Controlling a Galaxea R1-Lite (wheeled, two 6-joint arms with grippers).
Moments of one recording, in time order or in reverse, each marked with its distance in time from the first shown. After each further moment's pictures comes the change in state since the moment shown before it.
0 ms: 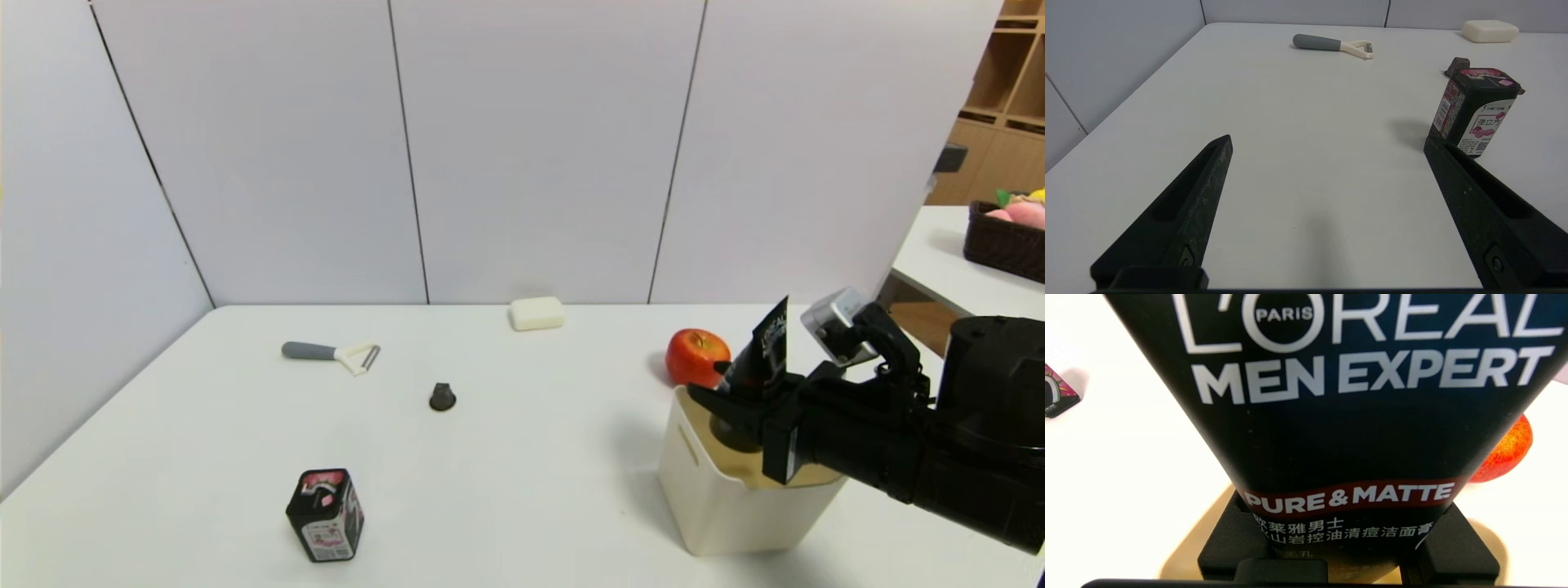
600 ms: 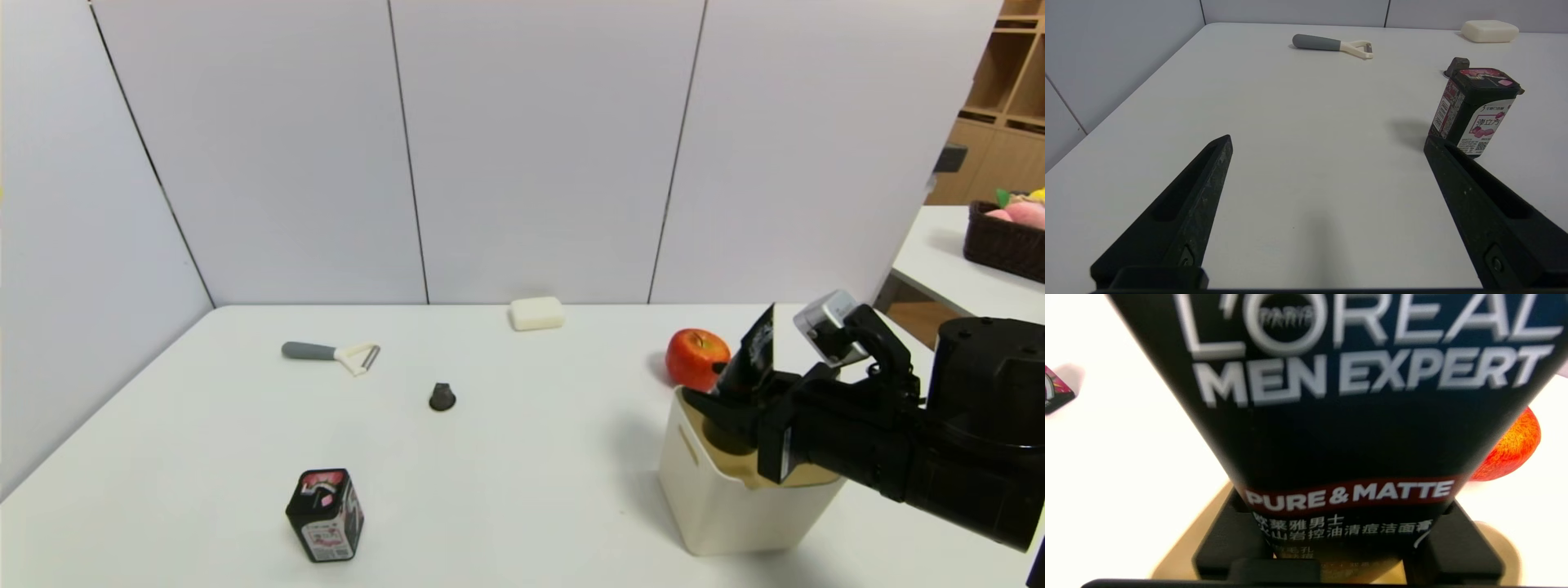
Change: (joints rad) left arm 0.000 0.000 0.000 0.000 0.000 0.000; right arm -0.001 0.021 -0.002 -0.009 -0.001 0.003
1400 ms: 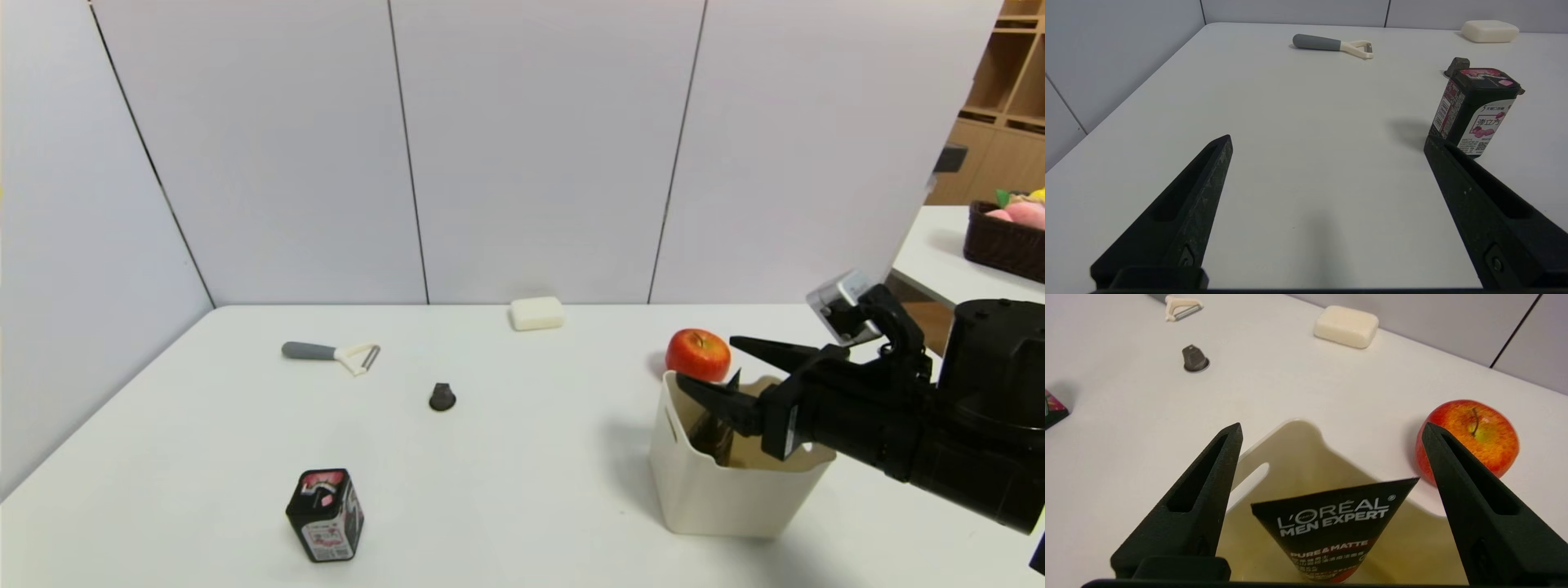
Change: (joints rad) left arm 0.000 0.000 0.000 0.000 0.000 0.000; right arm -0.023 -0.013 -0.035 0.005 -0.004 0.004
